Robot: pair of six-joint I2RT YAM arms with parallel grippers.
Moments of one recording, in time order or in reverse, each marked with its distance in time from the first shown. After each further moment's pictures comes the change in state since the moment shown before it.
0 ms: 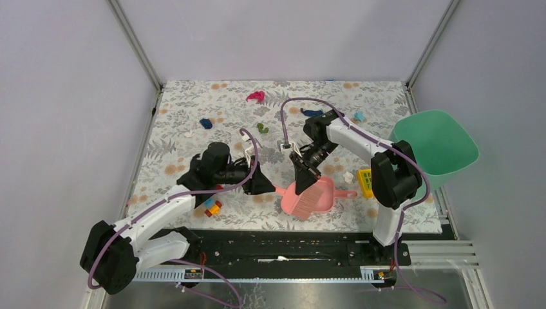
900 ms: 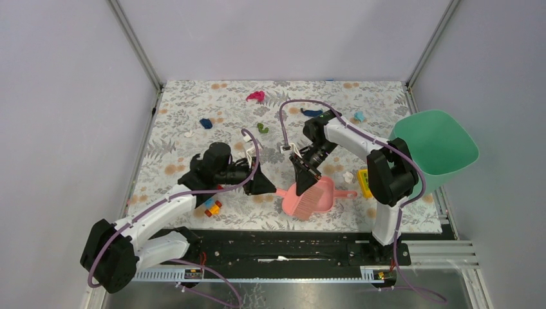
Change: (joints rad) left arm -0.004 0.009 0.000 0.005 0.005 0.008; right arm 0.000 0.045 0.017 -0.067 -0.008 -0.076
